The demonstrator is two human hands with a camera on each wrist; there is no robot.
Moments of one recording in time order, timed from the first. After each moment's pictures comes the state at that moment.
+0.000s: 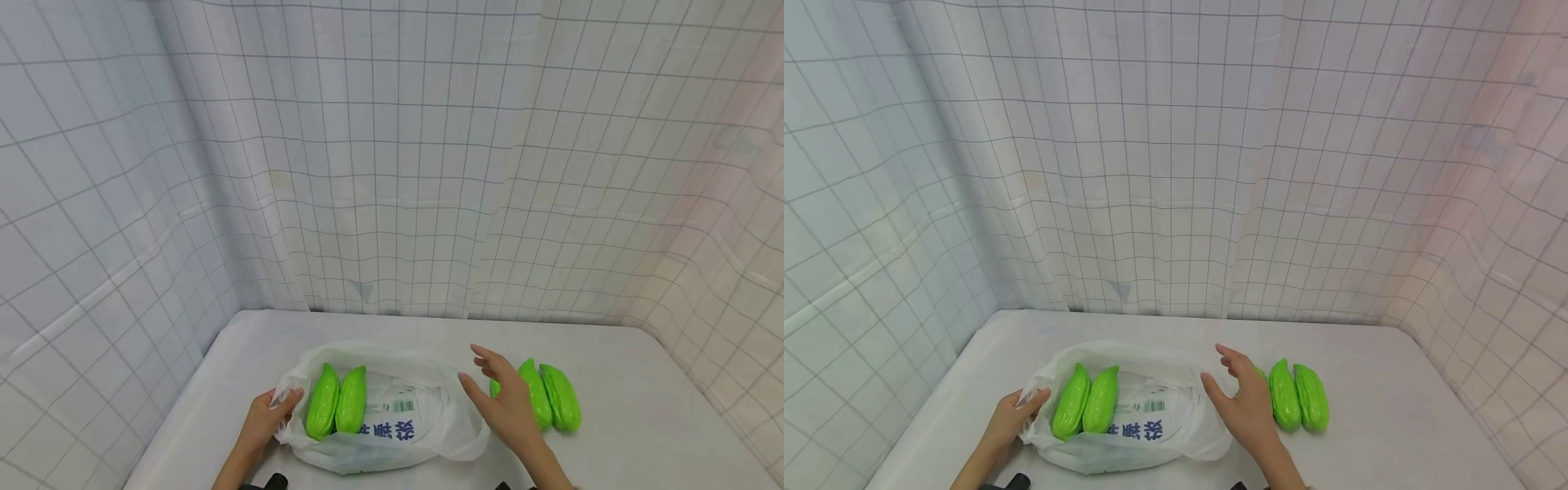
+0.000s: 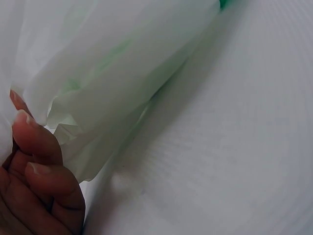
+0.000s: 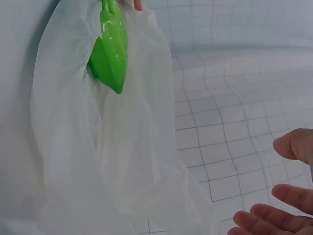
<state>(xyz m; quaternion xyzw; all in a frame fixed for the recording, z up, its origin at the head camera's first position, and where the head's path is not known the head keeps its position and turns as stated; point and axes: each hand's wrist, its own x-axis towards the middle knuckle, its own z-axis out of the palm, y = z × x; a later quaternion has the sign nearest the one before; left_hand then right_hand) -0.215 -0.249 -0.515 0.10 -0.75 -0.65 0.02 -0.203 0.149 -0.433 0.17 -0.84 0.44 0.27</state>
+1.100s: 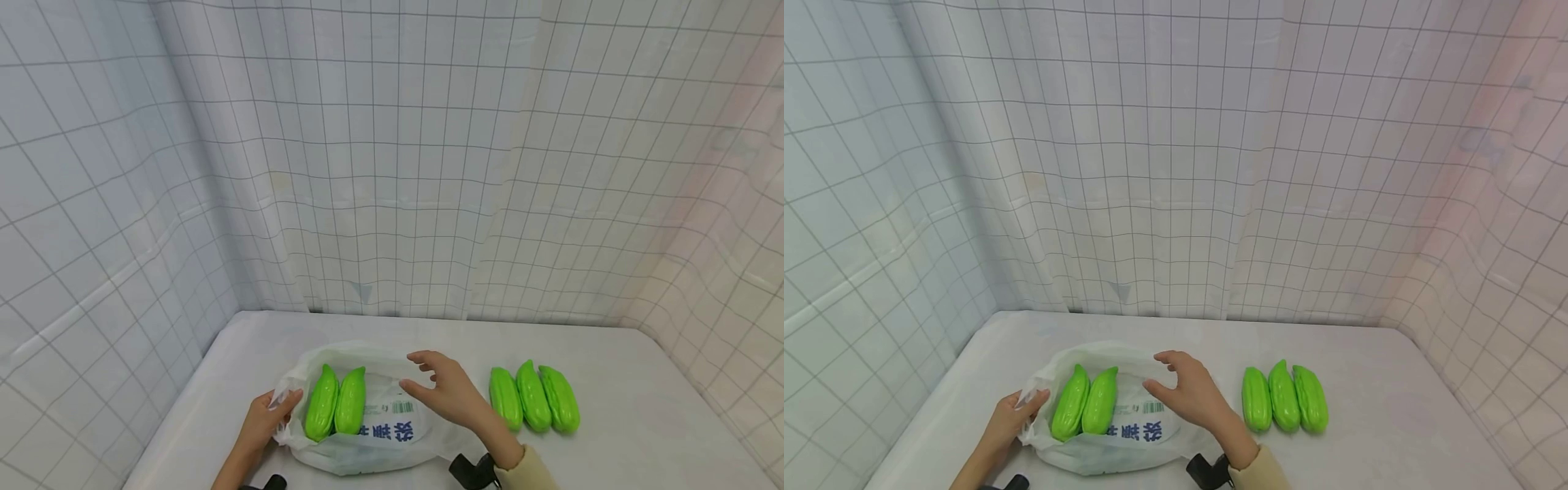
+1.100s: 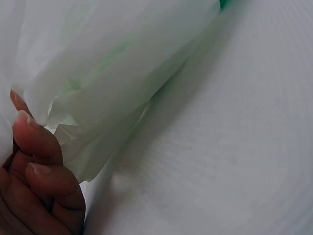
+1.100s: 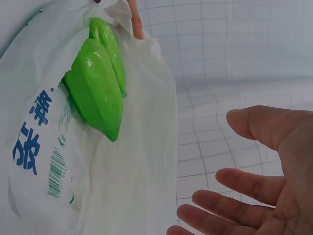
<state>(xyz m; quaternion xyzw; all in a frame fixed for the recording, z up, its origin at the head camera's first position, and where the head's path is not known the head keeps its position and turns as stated) -0.212 -0.247 -0.513 0.10 -0.75 -0.65 0.03 -0.226 0.092 -0.419 0.28 -0.87 0.41 0.03</state>
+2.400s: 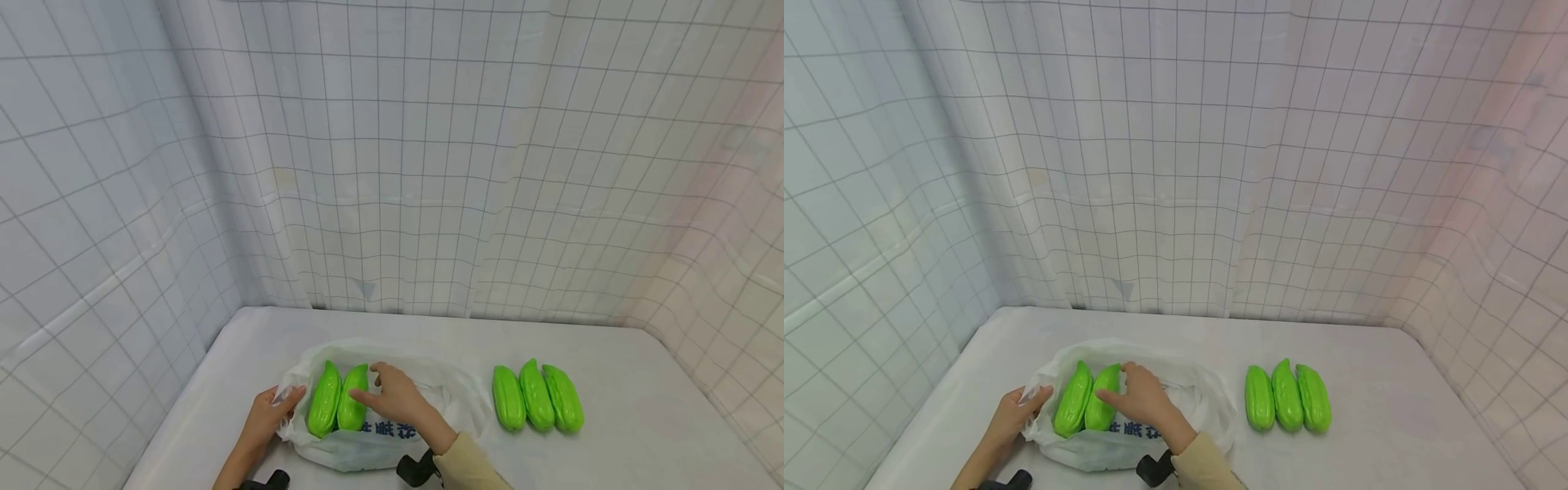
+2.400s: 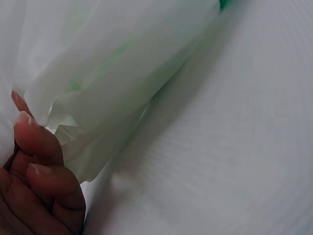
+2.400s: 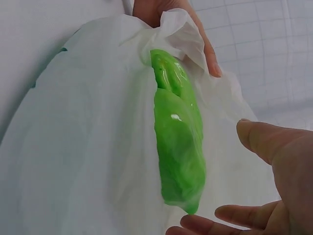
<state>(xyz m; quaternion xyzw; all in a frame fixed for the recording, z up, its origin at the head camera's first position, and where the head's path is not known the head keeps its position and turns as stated) -0.213 -0.249 -0.518 0.09 -0.75 -0.65 0.03 -0.240 0.010 -0.456 0.25 -0.90 0.36 -0.07</state>
